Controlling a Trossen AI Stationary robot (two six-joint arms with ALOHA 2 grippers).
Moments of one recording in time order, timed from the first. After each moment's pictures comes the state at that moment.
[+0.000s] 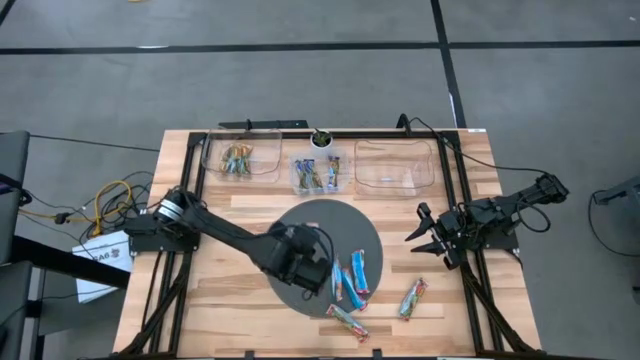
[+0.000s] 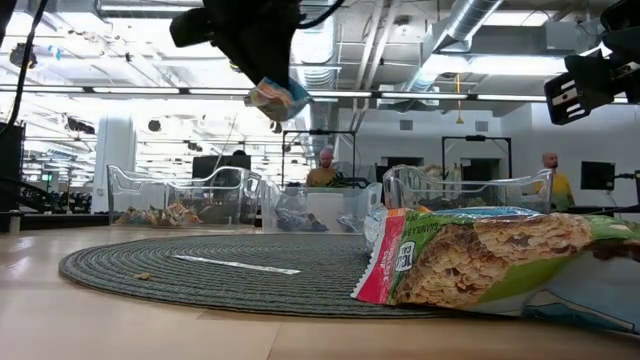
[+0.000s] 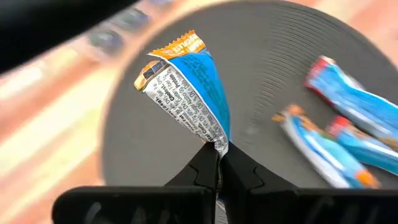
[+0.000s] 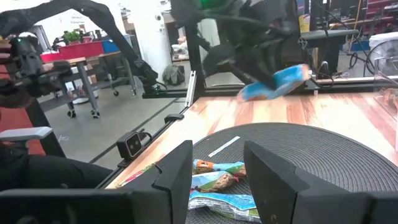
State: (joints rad) left arm -0.40 1.98 1.73 -1.19 -0.59 -1.24; right arm 0.39 0.05 0.01 0.01 0.00 0.11
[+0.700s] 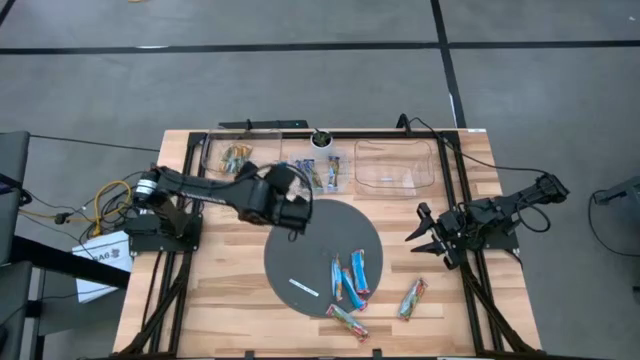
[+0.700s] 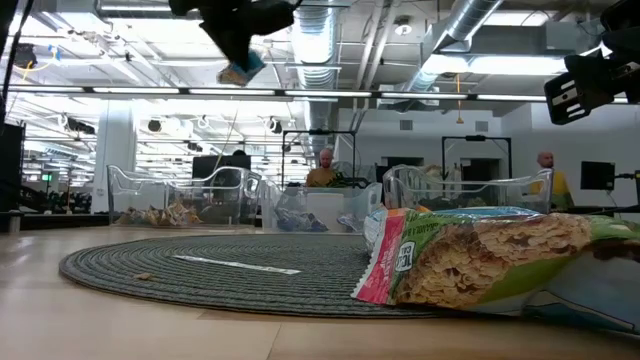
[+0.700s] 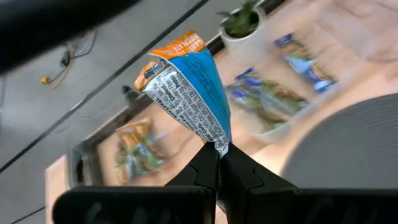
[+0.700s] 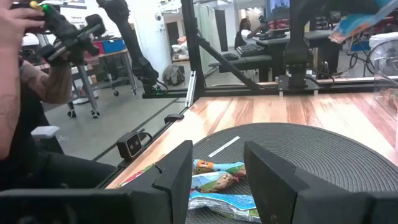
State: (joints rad) left arm -0.15 1.76 1.71 -1.57 -0.85 -1.10; right arm 0.39 0.05 0.01 0.01 0.00 0.11
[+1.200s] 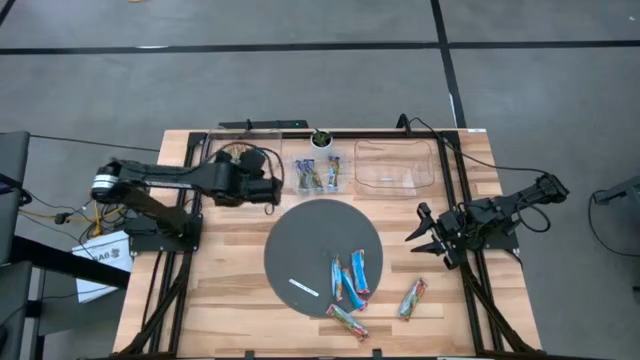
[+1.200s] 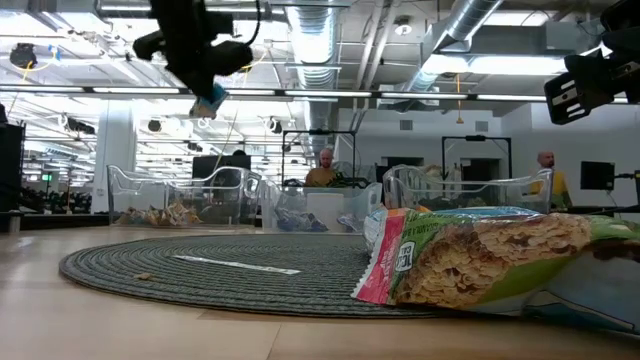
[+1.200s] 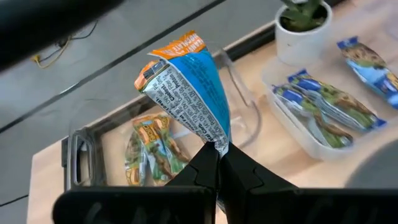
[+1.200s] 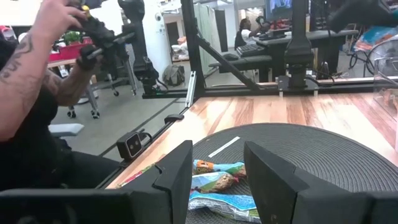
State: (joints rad) left arm 0.03 1.40 1.21 -1.17 -0.85 -0.94; right arm 0.39 0.05 0.01 0.01 0.00 0.11
